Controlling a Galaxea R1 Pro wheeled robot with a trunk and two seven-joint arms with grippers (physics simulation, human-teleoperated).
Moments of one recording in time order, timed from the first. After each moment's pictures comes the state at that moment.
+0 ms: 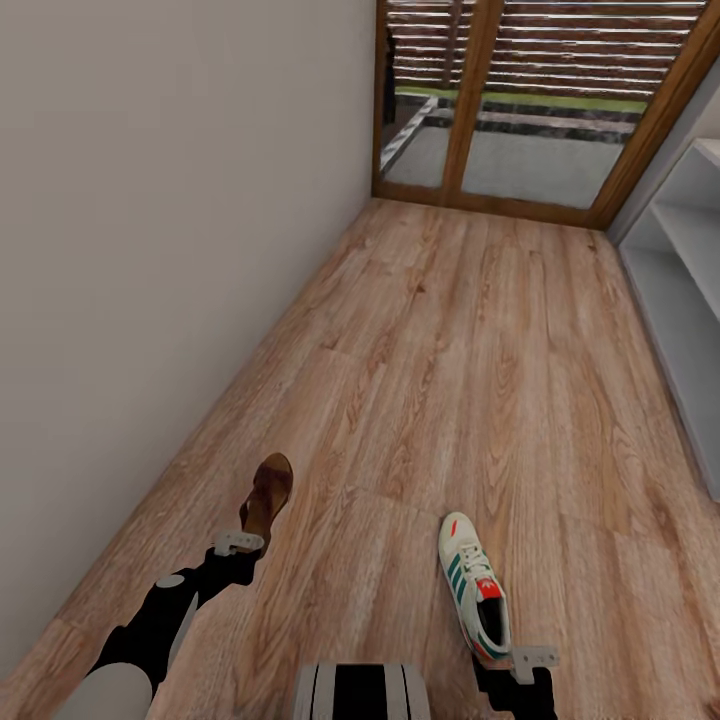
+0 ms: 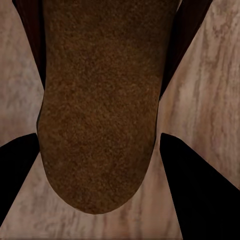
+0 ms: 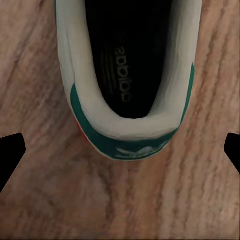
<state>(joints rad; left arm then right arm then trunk) -0.56 0.01 0.33 -0.61 -0.35 0.09 -0.45 -0.28 -0.05 -0.03 -0.44 0.03 -0.31 0.03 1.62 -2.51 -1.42</state>
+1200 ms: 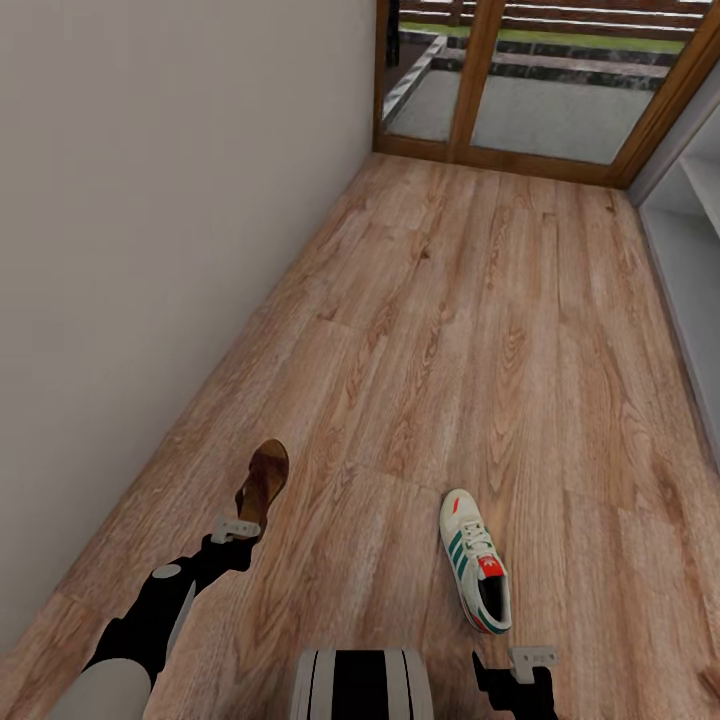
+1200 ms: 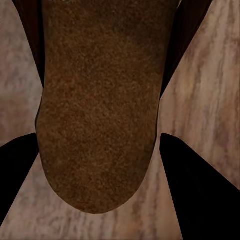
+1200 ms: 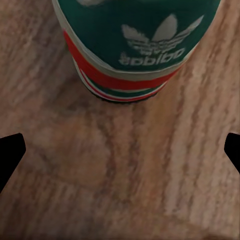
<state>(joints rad) -0.56 0.01 0.33 -0.69 -0.35 0.10 -0.45 -0.28 -0.05 -0.03 -0.44 0.03 -0.31 0.03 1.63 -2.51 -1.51</state>
